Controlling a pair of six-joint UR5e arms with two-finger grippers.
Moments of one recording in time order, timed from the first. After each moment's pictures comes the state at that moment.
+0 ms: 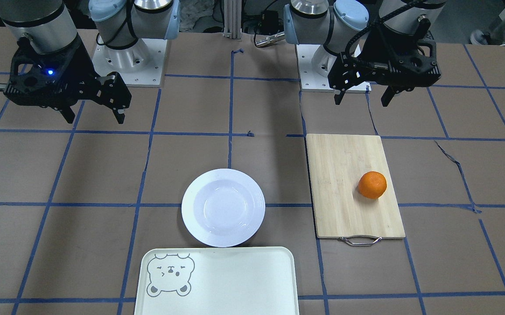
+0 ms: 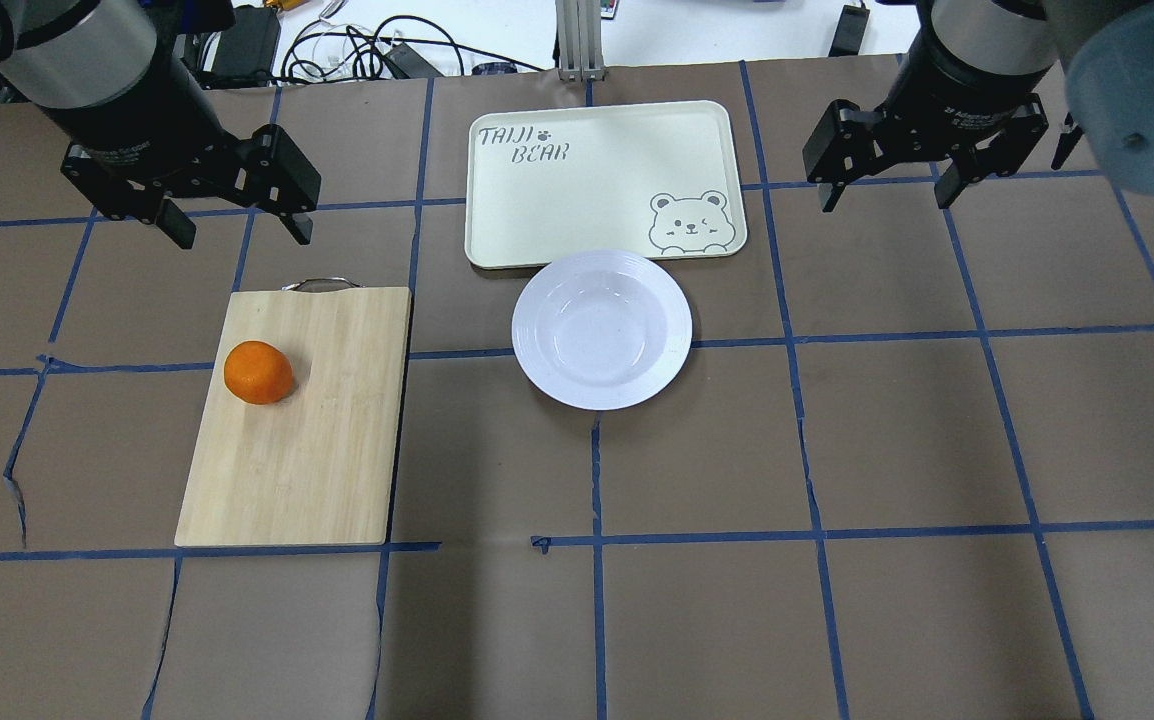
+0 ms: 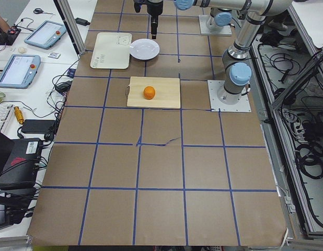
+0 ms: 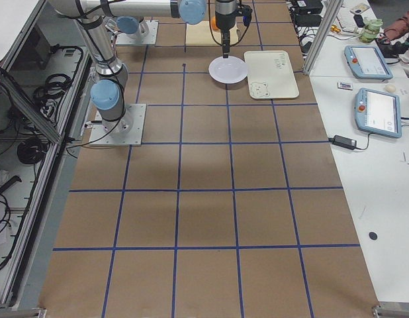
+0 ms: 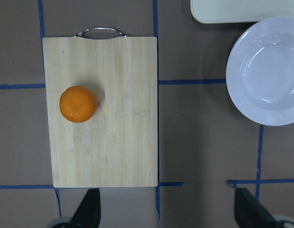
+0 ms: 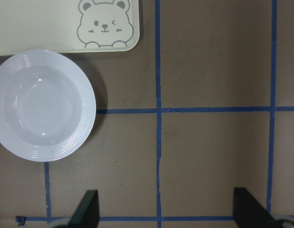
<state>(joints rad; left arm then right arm) -1.55 -1.53 -1.54 -1.61 1.57 0.03 1.56 -1.57 1.58 -1.66 -1.55 -0.01</state>
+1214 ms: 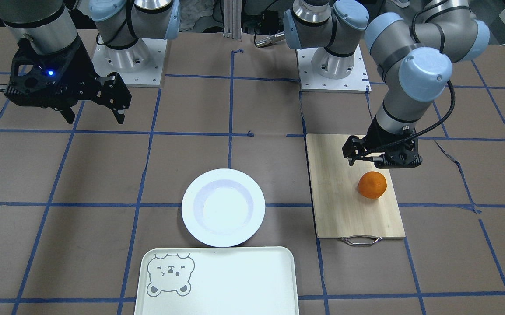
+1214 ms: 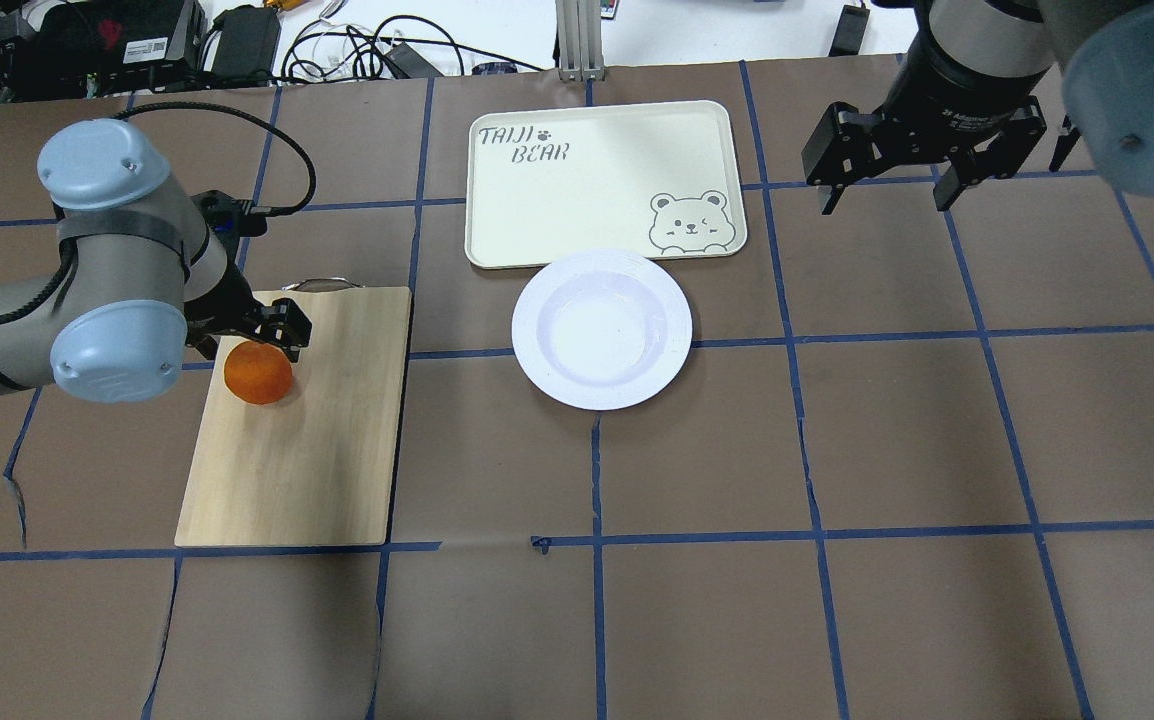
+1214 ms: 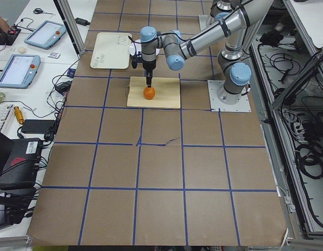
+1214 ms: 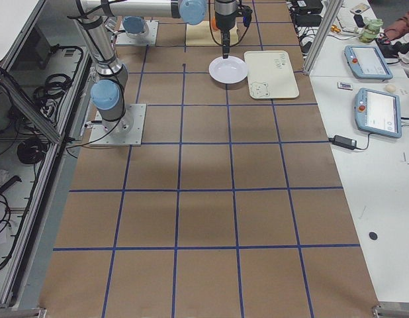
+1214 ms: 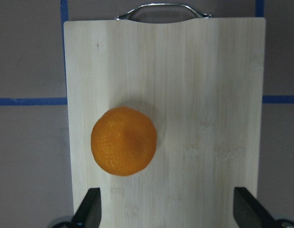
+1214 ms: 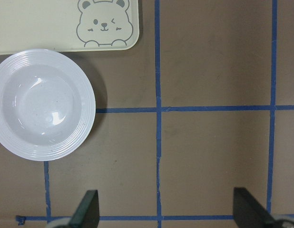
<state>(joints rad) -1.36 -1.76 -2.00 -0.95 1.70 0.23 1.56 -1.57 1.58 -1.66 -1.55 -0.01</state>
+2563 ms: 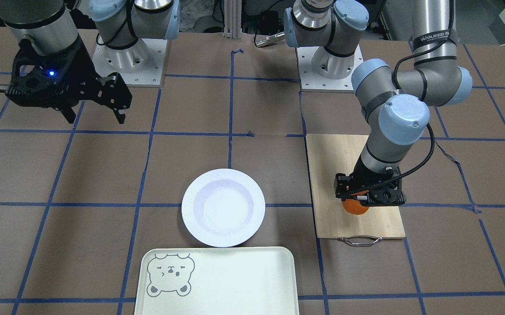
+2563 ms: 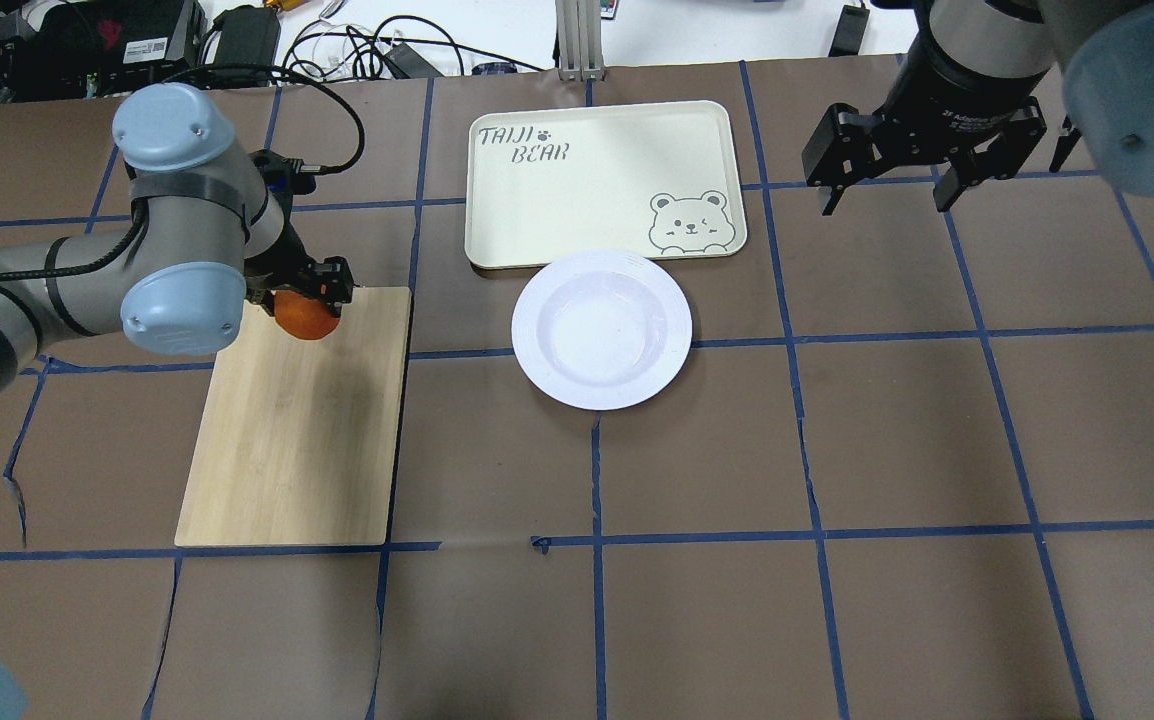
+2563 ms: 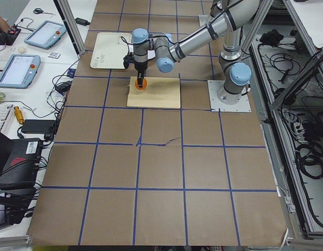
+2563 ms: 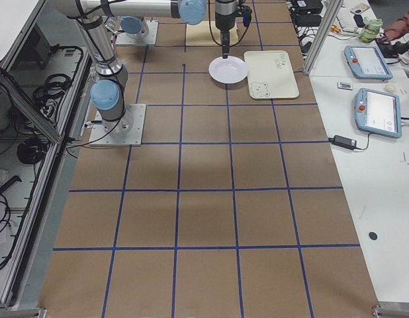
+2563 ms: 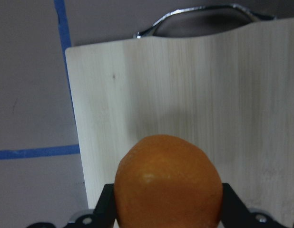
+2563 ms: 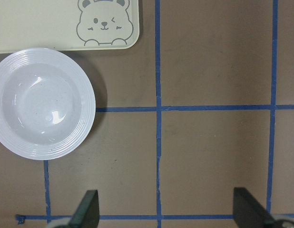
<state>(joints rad) -1.50 -1.85 -1.87 -0.92 1.65 0.05 1.56 -1.57 1.58 -1.65 -1.55 -0.01</state>
